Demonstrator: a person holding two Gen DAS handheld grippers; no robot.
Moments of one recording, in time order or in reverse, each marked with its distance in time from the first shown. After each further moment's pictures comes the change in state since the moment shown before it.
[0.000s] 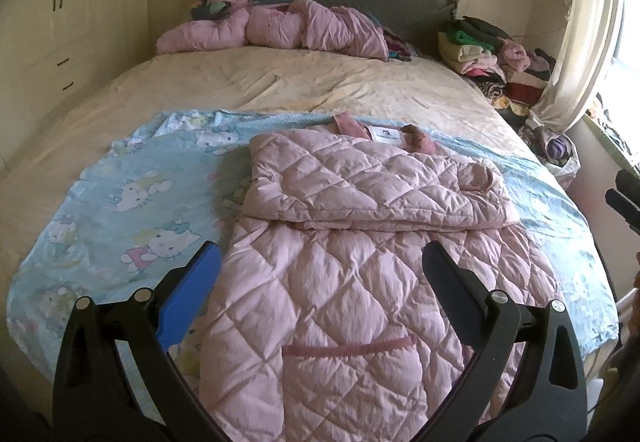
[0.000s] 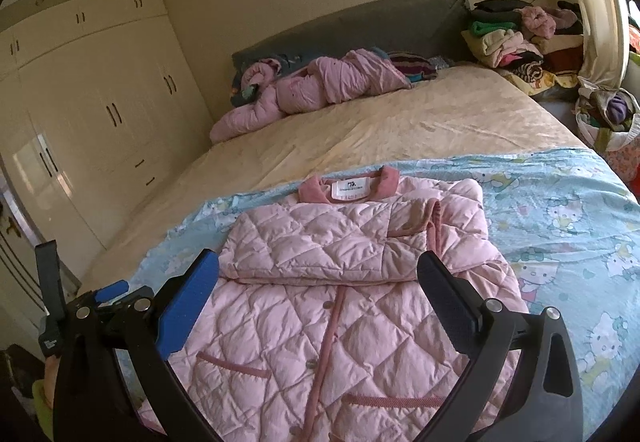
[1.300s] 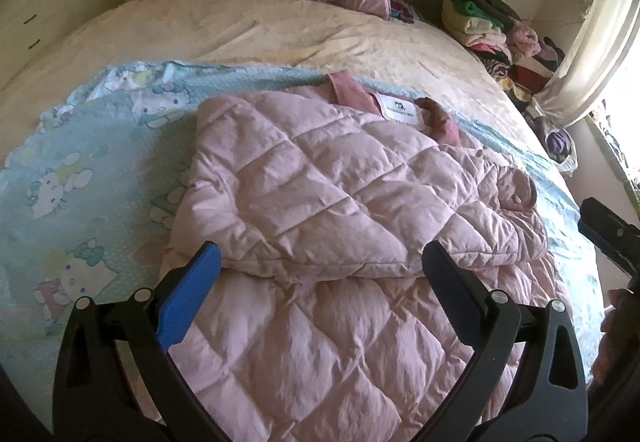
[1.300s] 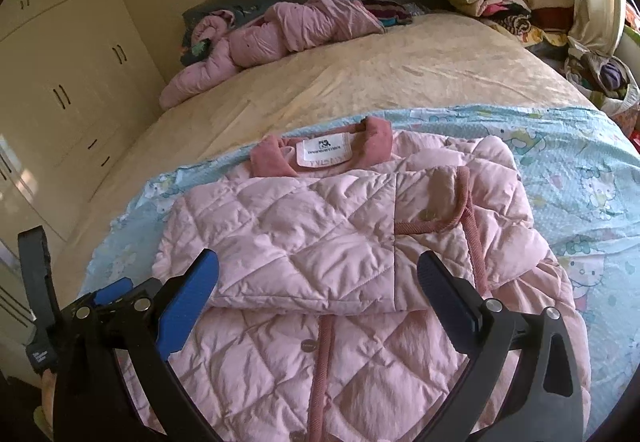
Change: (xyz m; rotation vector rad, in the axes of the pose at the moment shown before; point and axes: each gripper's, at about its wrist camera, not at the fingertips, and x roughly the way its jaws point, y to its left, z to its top) left arm 0.162 0.012 0.041 -0.063 0.174 -0.100; right arm 0.173 -0.015 0.009 0.054 0.184 -0.121
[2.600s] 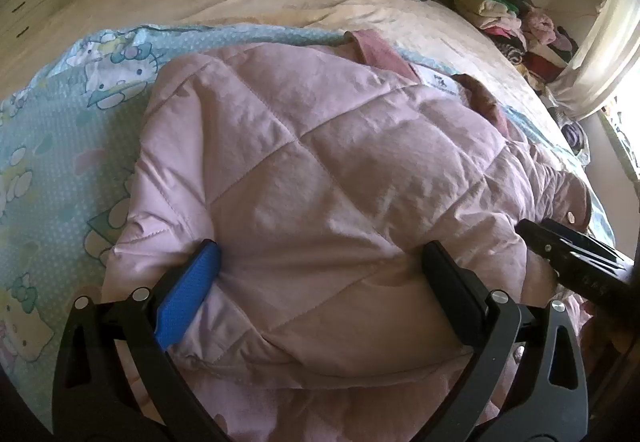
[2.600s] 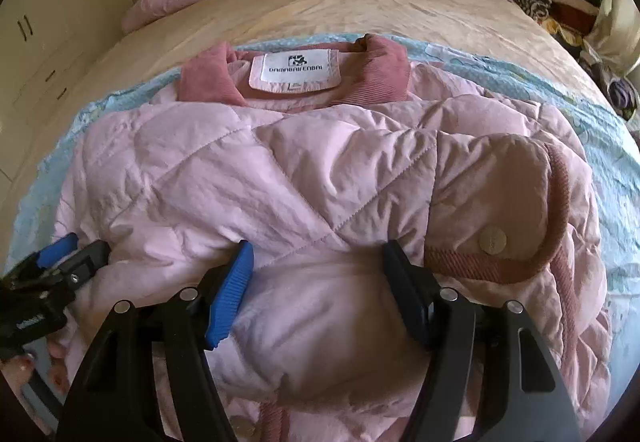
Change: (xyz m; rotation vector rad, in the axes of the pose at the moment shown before) left arm 0.098 0.020 0.011 -0.012 0.072 -0.015; right arm 0.154 -0.007 -0.004 -0.113 0.229 -0.147
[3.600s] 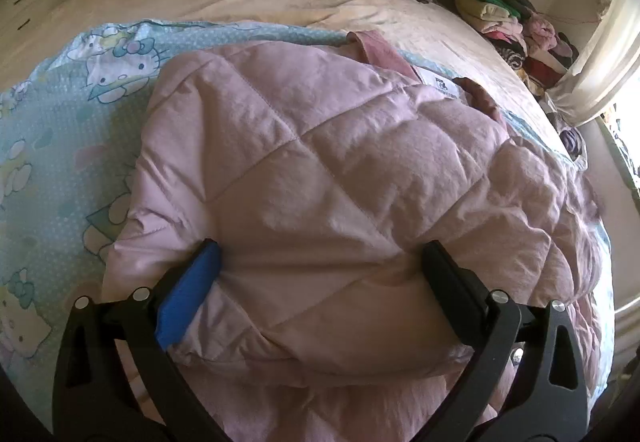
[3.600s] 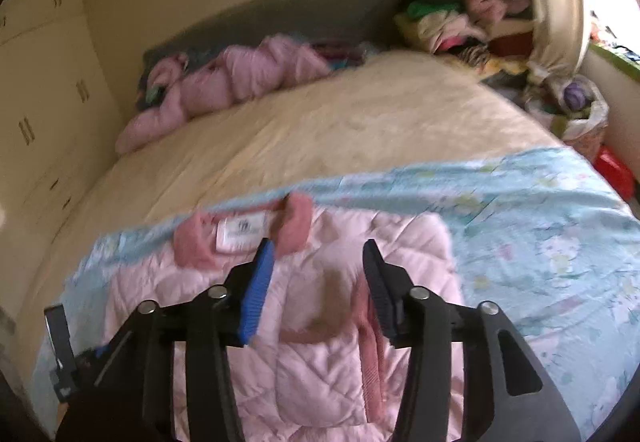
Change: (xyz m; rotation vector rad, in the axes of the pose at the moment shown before) left arm 0.004 0.003 0.000 -0.023 0.002 -0.004; right arm -0.144 -0.097 0.027 0.172 -0.401 -0.008
